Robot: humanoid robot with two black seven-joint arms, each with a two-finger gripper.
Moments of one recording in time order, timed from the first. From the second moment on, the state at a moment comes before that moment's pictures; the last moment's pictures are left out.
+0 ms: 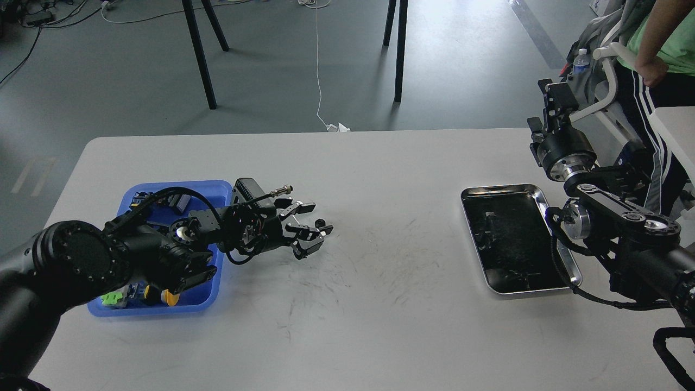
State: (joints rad) left arm -1.06 0.04 0.85 -0.54 1.02 0.48 -0.49; right arm 0.80 -0.33 0.46 0.58 -0.35 -0.13 0.49
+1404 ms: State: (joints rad) left arm -1.04 0.05 0.85 -0.54 1.02 0.48 -0.49; right arm 0.80 -0.33 0.46 0.57 -0.35 -0.13 0.49
